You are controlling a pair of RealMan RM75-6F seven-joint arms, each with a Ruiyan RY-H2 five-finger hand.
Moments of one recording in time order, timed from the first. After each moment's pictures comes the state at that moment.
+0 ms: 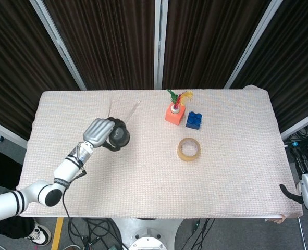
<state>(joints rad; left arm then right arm) -0.83 -1.34 -0.32 -1.62 1.10 0.81 0.15 0.05 -1.01 0.06 -1.64 -1.45 1.44 0.05</state>
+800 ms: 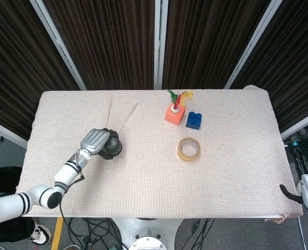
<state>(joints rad) -0.84 -1.44 -0.17 -1.44 1.05 0.73 0.12 0.05 -1.02 0.06 -1.63 -1.44 1.44 0.06</state>
